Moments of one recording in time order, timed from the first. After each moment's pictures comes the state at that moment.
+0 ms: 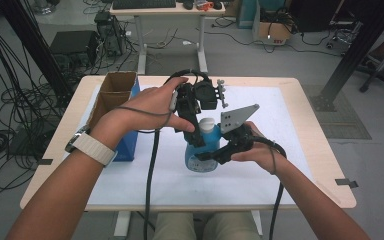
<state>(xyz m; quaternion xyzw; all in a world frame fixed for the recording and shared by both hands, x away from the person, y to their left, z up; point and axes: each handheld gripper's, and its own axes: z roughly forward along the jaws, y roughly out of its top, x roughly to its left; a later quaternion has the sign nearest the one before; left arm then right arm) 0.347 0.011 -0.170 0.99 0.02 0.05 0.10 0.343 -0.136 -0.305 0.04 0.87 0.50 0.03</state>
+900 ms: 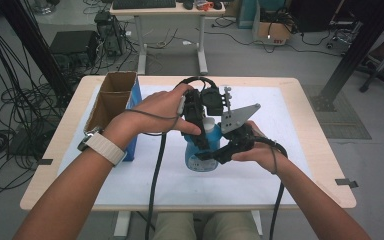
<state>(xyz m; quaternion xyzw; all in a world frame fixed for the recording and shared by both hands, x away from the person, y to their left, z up) 0.350 -0.004 -0.187 1.00 -0.01 0.02 0.09 0.341 -0.136 -0.300 0.03 0.87 0.49 0.04</state>
